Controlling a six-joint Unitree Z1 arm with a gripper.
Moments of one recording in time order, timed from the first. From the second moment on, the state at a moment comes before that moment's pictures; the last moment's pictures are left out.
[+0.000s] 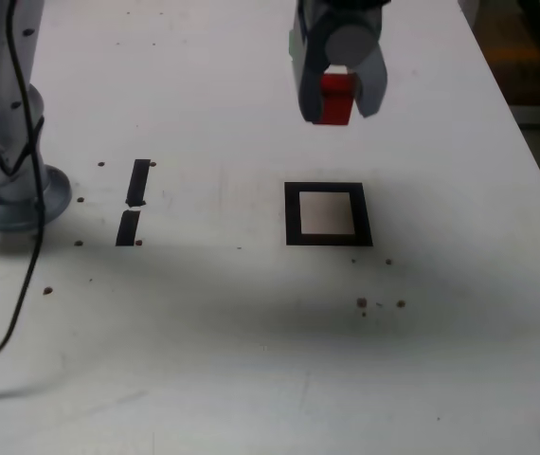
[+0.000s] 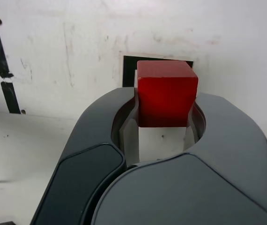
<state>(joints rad) -0.06 1.98 -1.81 1.49 0.10 -0.14</state>
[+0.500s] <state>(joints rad) -0.18 1.98 -1.63 1.34 0.07 -0.25</state>
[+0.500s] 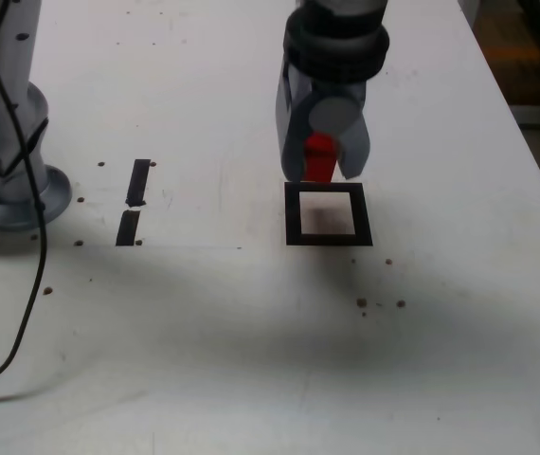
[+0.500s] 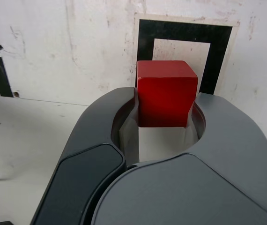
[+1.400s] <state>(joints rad) -0.18 2.06 -1.52 1.14 0.05 -0.25</state>
